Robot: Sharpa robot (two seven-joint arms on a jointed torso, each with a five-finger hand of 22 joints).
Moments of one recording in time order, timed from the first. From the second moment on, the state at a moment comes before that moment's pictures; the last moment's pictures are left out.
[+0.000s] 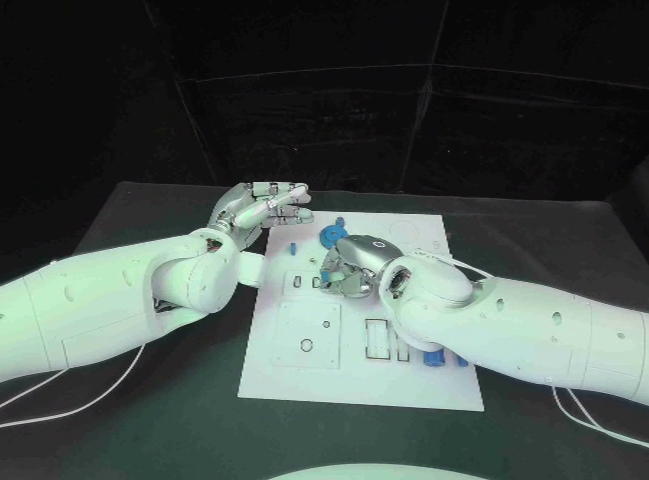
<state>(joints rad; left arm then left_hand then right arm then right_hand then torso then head) 1.20 -0.84 -0.08 1.53 0.06 -0.36 0.47 1.31 0.04 0.20 -0.01 0.06 0.93 0.22 0.10 0.07 1.01 0.17 0.10 0.07 1.09 0.12 0.18 0.24 0.17 1.00 0.24 0.14 0.07 1.14 -0.52 -0.06 1.49 -1.55 -0.32 -0.34 1.42 0.03 0.11 0.10 0.21 1.00 0.13 0.18 0.08 1.40 0.05 1.37 1.31 1.47 -0.02 1.56 1.31 0.05 1.47 0.09 1.49 1.31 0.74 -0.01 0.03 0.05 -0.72</state>
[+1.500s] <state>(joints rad) 1.20 -0.85 -0.08 1.51 0.06 -0.35 0.46 1.31 0.04 0.21 -0.02 0.06 0.93 0.22 0.10 0.07 1.01 0.17 0.10 0.07 1.09 0.12 0.17 0.25 0.17 1.00 0.23 0.14 0.07 1.13 -0.53 -0.07 1.51 -1.56 -0.39 -0.39 1.33 -0.06 0.05 0.14 0.19 0.86 0.18 0.12 0.07 1.33 0.09 1.30 1.28 1.47 0.00 1.56 1.31 0.05 1.46 0.11 1.48 1.31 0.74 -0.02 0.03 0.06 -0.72</state>
